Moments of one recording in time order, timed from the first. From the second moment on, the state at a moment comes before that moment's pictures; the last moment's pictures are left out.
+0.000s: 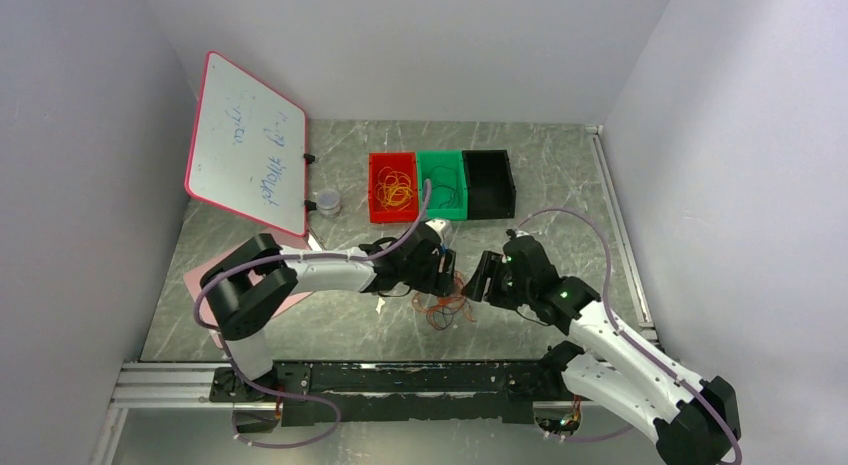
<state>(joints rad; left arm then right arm) -1.00 1.76 0.97 0.00 0.02 -0.64 0.61 0.80 0.53 -0.54 -0.04 0.78</state>
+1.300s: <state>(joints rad) -1.01 1.75 0.93 -0.03 -0.08 -0.73 0.73 0.94 0.36 -0.26 -0.10 0.88</state>
